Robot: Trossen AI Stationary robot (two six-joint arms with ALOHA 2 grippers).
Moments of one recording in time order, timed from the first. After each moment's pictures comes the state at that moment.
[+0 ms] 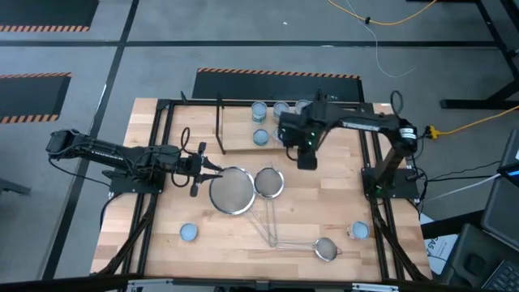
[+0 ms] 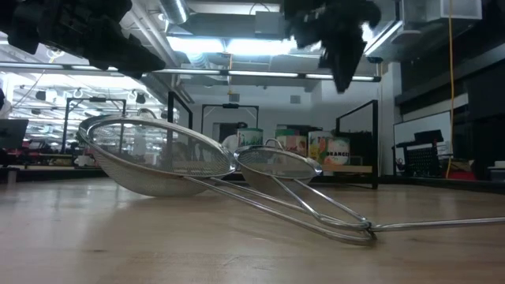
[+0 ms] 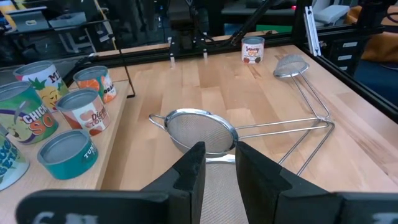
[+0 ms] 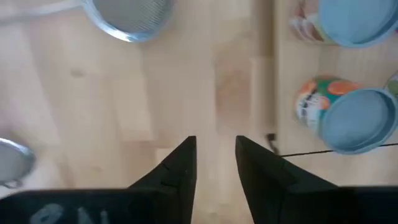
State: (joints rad) left arm -0.08 0.74 0.30 0.21 -0.04 0.08; right arm -0.18 1.77 1.70 -1.46 -0.04 -0.11
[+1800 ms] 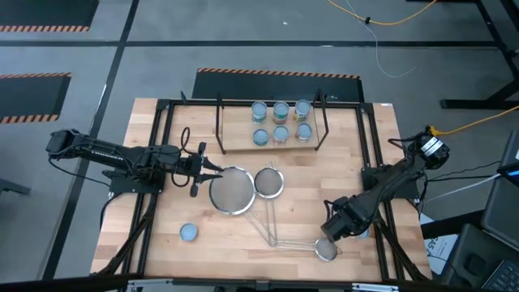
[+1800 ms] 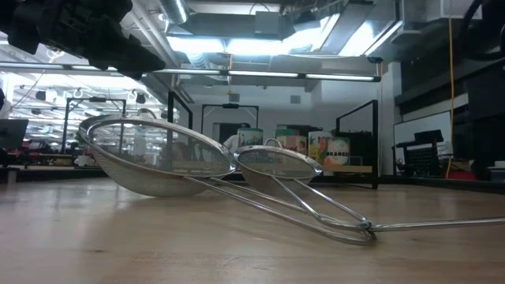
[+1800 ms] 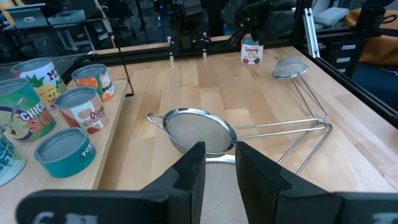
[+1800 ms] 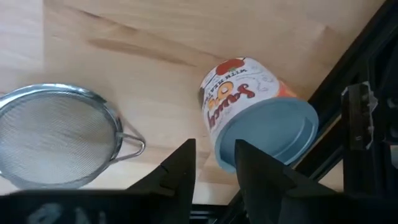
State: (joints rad) left arm -0.08 0.74 0.30 0.21 -0.03 0.06; right arm 0.69 1.55 0.97 -1.05 -0.34 1.91
